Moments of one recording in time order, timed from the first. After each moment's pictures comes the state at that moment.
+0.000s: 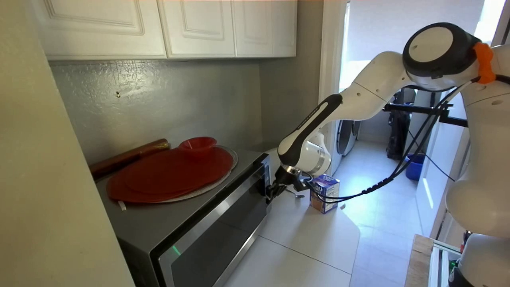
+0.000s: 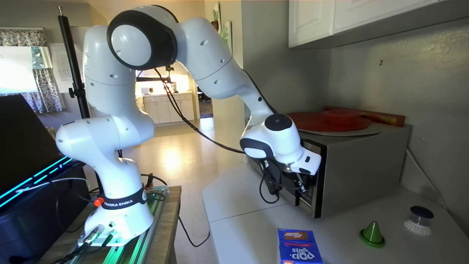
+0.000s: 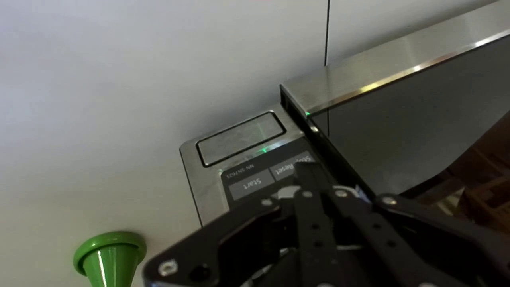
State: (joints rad) arm -0.88 0.53 0.80 -2.29 0.45 3.03 -0.60
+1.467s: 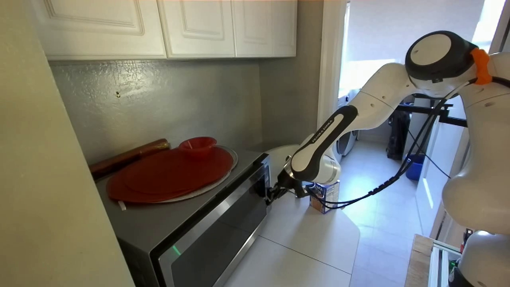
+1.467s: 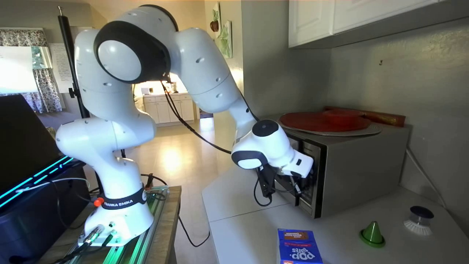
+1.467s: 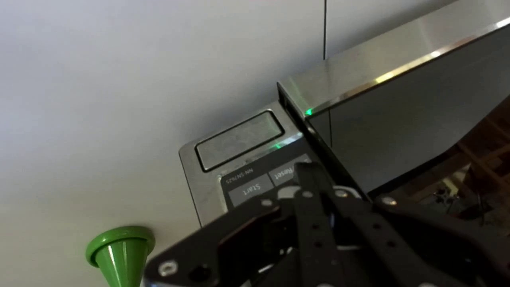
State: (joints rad) arm -1.02 0.62 0.89 -2.38 0.07 3.24 -0.29
